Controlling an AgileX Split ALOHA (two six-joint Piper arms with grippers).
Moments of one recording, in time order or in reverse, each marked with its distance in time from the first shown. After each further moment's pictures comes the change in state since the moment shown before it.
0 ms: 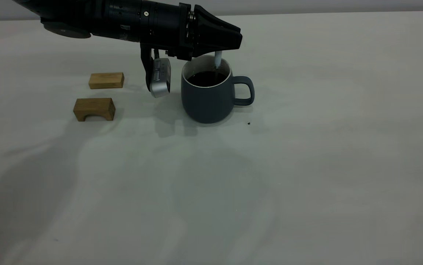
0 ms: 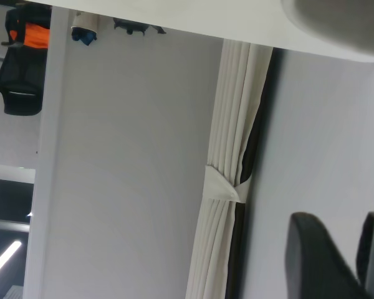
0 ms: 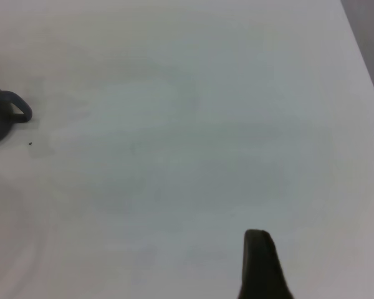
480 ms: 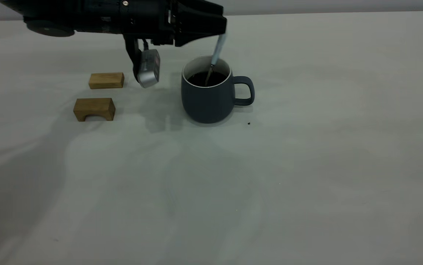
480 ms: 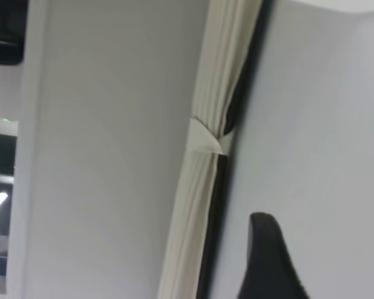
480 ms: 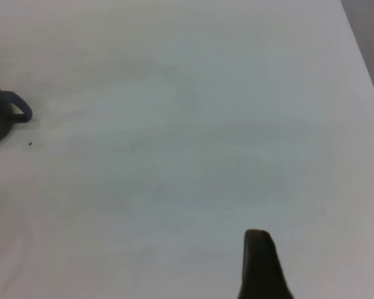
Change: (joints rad) left arm 0.070 0.001 0.000 -0.053 0.101 -0.001; right arm 0.000 0.000 0.000 0.000 0.000 0.000
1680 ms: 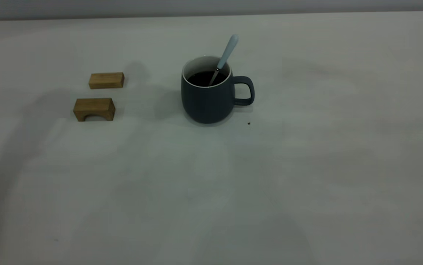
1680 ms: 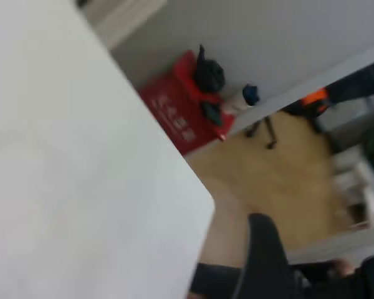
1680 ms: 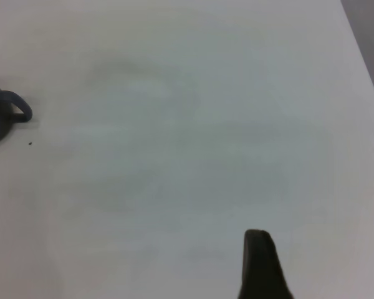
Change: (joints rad) left arm 0.044 -0.658 0.000 0.391 0.028 1.715; right arm 0.000 0.000 0.000 0.000 0.000 0.000
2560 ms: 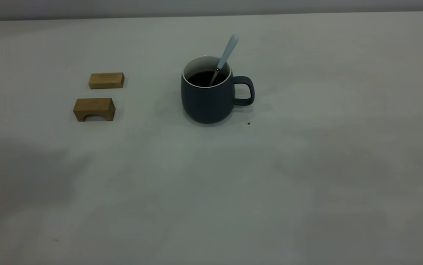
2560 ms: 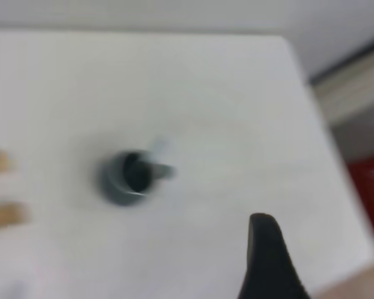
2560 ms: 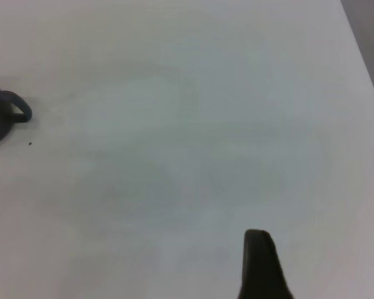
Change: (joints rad) left arm 0.081 -0.714 0.003 0.797 -0.003 -0.843; right arm 0.000 0.000 0.000 0.000 0.000 0.000
